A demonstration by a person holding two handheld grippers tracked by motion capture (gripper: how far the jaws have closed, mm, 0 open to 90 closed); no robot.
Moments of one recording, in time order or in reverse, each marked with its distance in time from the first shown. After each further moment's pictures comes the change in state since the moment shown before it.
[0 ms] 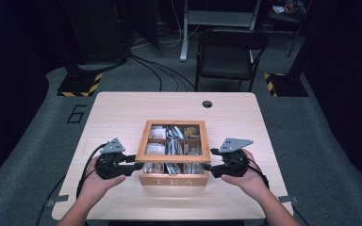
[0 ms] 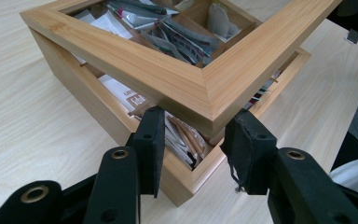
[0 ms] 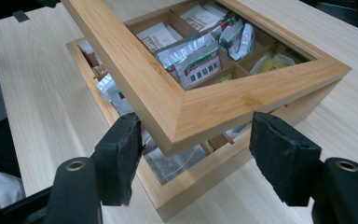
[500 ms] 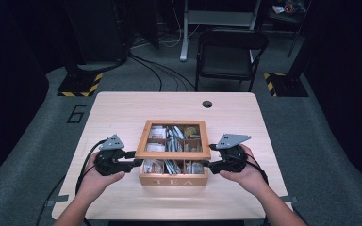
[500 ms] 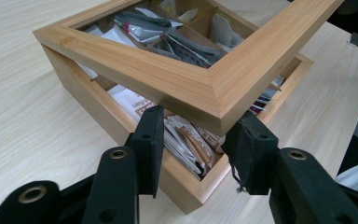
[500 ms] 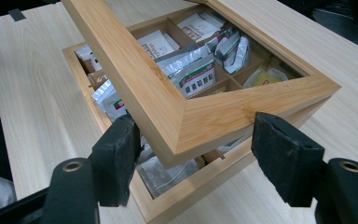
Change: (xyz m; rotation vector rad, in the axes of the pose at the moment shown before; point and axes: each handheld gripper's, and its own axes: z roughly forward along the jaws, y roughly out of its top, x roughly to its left) left arm 0.004 0.009 -0.003 -0.013 0.011 0.023; right arm -0.002 0.015 -0.001 0.014 -0.013 -0.031
